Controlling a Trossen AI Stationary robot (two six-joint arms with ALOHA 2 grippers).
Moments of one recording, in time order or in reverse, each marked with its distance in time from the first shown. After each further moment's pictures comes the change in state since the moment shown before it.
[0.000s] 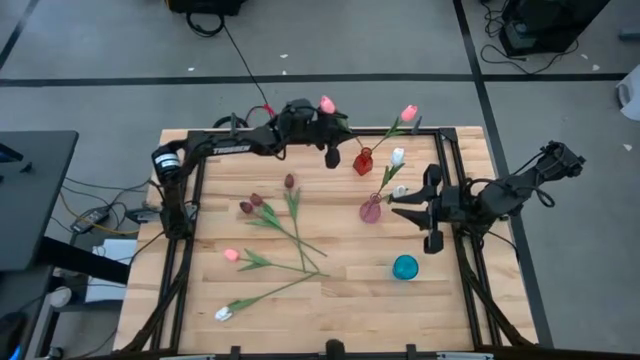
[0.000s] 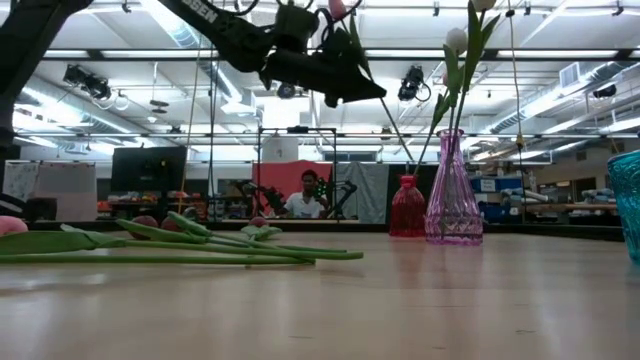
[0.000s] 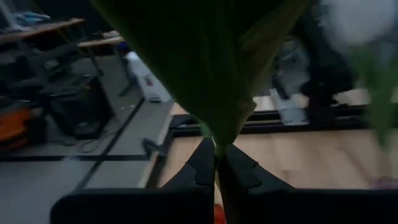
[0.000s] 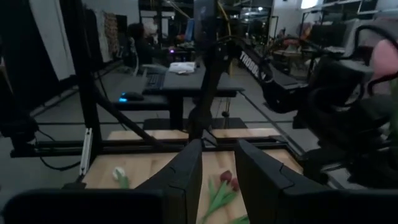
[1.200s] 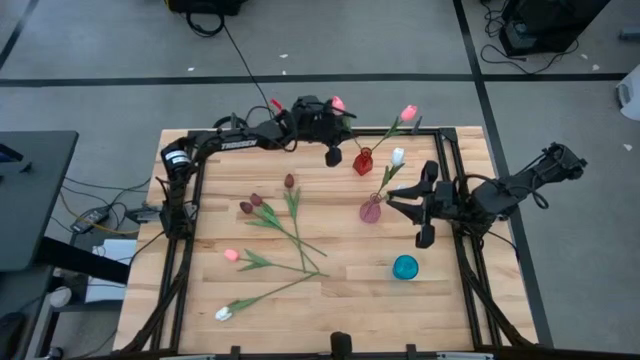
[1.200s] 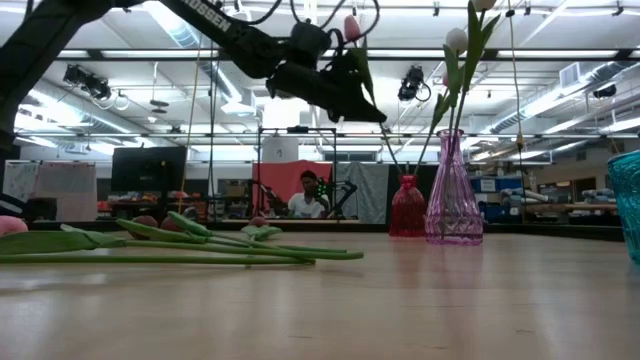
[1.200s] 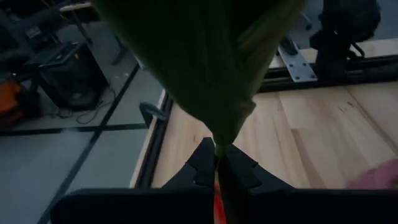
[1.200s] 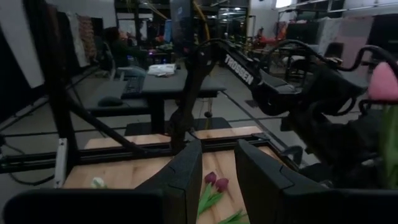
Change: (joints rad) left arm 0.022 0.092 0.124 -0.202 0.013 0.089; right arm -0.047 0.031 0.001 0.038 0.034 0.015
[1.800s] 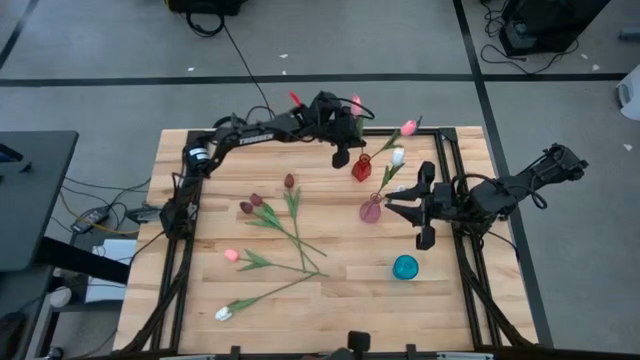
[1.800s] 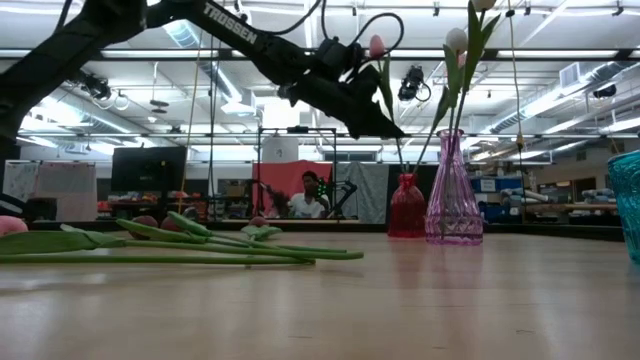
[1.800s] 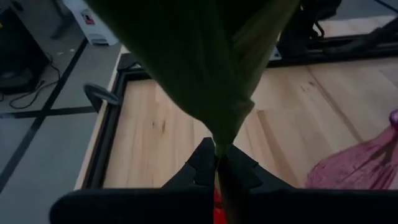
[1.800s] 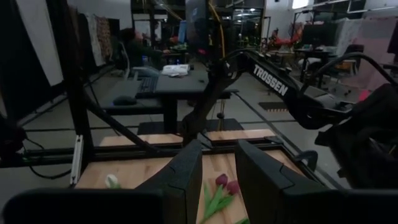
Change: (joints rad) left arm 0.002 0.171 0.257 -0.254 0.155 0.024; right arm -0.015 0.001 0.000 0.010 -0.077 -0.012
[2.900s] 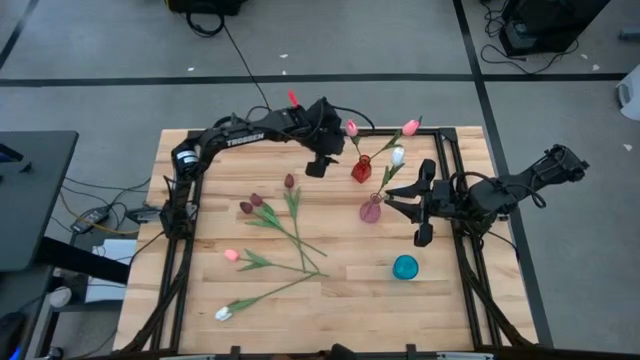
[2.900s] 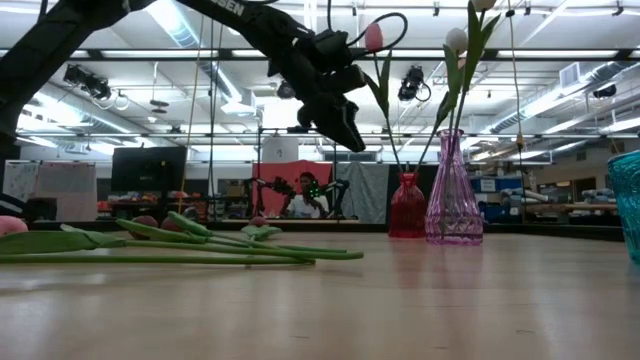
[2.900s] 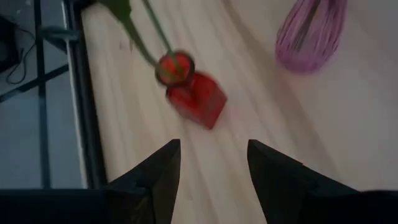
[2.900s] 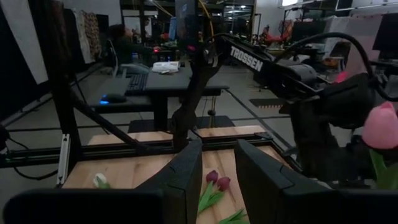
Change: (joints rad) left arm -0.031 -0.112 -0.002 -0.493 -0.185 0.432; right arm -0.024 -0.003 0.000 -0.020 0.025 0.006
